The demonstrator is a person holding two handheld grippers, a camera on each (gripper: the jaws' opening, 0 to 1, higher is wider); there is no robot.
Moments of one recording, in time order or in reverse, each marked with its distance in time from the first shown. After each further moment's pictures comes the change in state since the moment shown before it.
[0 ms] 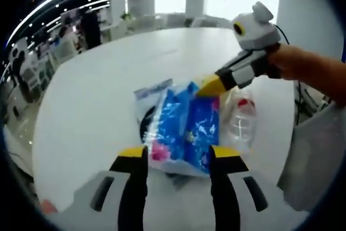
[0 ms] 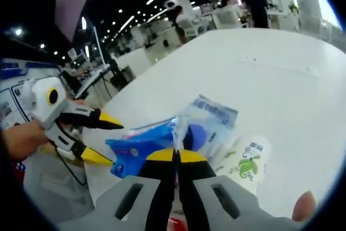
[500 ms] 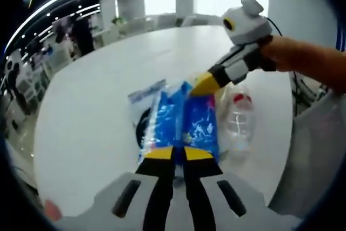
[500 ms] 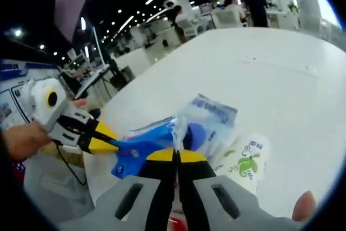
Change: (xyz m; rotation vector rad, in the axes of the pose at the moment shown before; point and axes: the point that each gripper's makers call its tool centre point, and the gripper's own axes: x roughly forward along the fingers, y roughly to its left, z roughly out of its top) left arm 0.004 -0.004 0.001 0.096 -0.001 -0.023; right arm 0.000 -0.001 -0.002 0.006 0.003 0.000
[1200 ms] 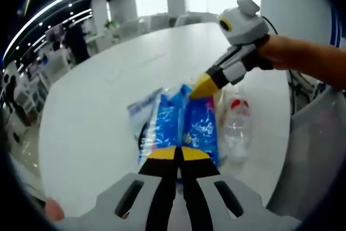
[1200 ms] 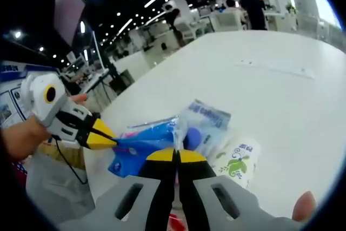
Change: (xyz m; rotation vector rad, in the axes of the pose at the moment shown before) left arm -0.004 -0.001 0.027 0.056 0.010 -0.025; right arm -0.017 -0.006 0.012 0.007 -0.034 -0.015
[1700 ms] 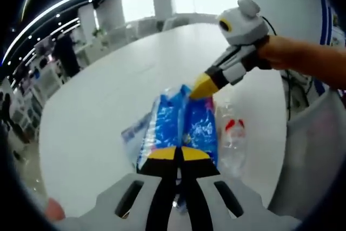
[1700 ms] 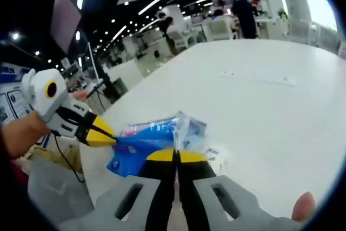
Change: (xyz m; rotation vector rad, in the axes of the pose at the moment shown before) left arm 0.020 -0.017 0.053 0.099 -0.009 -0.073; right arm -0.045 -0.033 0.016 0.016 -0.062 -0.074
